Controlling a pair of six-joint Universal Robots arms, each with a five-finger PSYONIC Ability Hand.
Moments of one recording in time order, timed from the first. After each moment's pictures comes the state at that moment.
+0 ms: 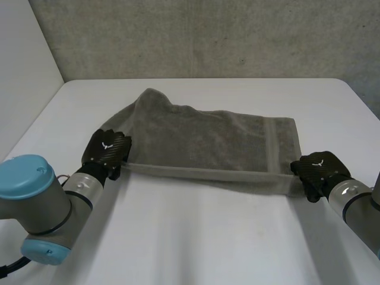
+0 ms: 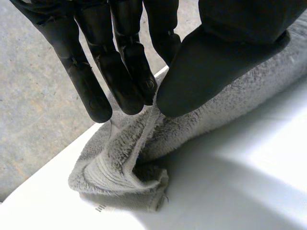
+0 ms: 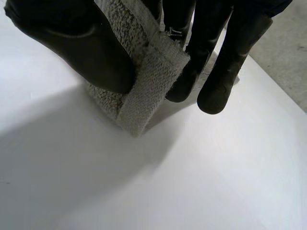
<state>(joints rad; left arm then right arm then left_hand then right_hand) 4.40 -2.04 -1.86 3.79 -1.40 3.52 1.73 -1.24 1.83 -0.12 1.40 2.54 1.21 1.22 1.22 1.22 1.04 1.34 1.35 1.34 1.35 1.17</state>
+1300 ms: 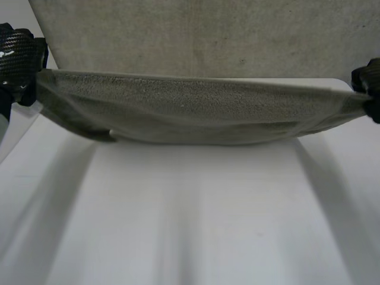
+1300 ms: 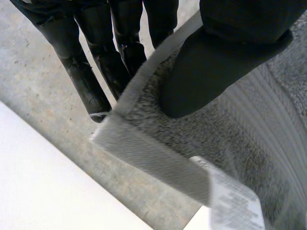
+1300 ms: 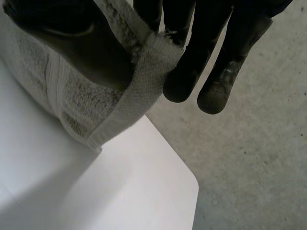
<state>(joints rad) 4.61 -1.44 -1.81 3.52 -1.37 3.65 1.53 -1.64 1.55 0.24 1.21 2.52 1.20 1.22 1.22 1.22 1.03 1.34 1.35 1.34 1.35 1.18</state>
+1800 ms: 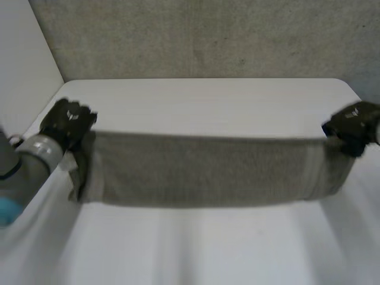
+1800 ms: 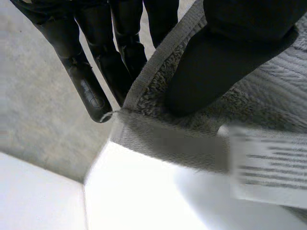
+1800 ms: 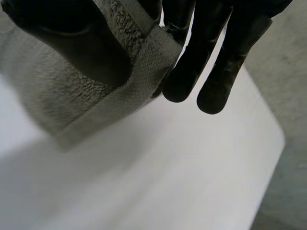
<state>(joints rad) 4.58 -1.90 -1.67 3.40 -1.33 3.88 1.60 -1.21 1.25 0.56 1.31 2.22 1.21 1.22 1.22 1.22 1.03 1.34 1.35 1.34 1.35 1.18</state>
